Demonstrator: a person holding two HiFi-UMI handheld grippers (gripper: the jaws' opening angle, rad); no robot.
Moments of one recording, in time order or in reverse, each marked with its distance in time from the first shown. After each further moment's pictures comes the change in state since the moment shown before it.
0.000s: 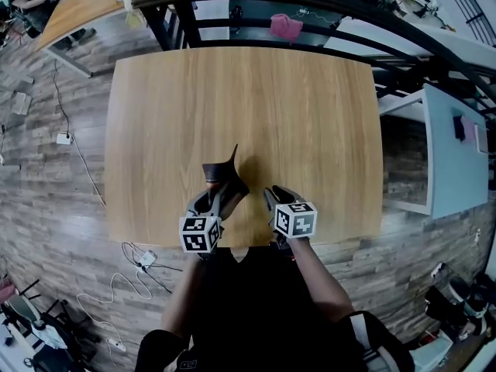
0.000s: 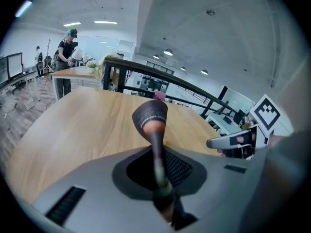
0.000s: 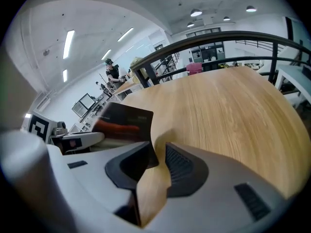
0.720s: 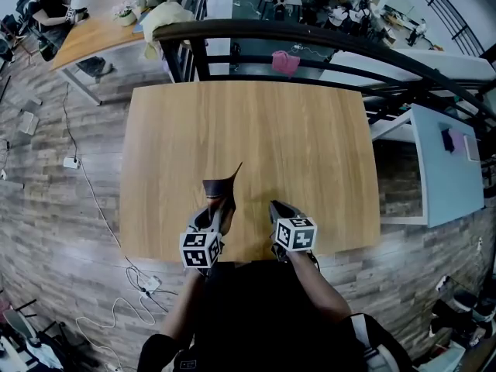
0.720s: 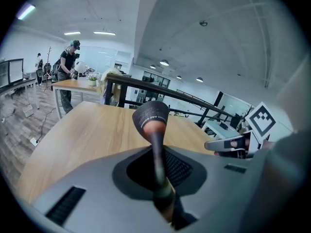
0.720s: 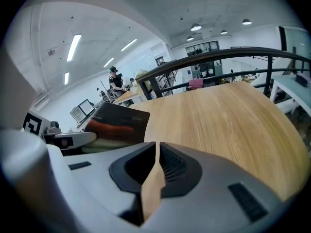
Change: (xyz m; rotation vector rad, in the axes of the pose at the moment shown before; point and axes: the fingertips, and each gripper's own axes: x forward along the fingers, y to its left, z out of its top) left arm -0.068 0.017 0.044 0.037 -0.111 -0.026; right arm -0.029 0.052 0.028 -0.023 -0.144 -0.039
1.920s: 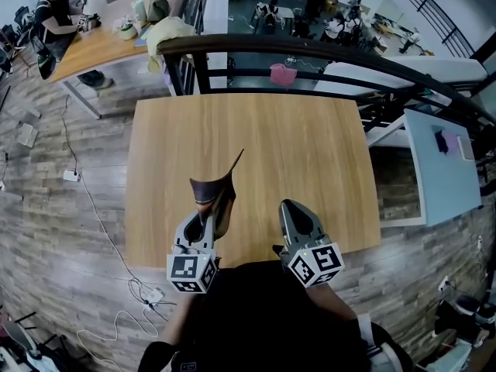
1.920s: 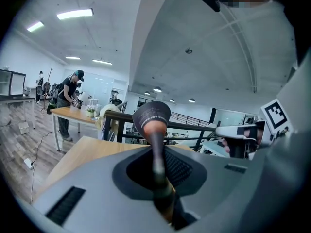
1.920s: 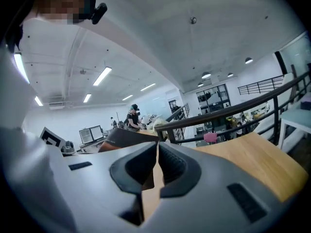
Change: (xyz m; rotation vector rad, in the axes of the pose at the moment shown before) left arm -0.099 -0.013 0.114 0.086 -0.329 -0.032; right arm -0.140 0.107 0.137 -0.148 -0.566 0.101
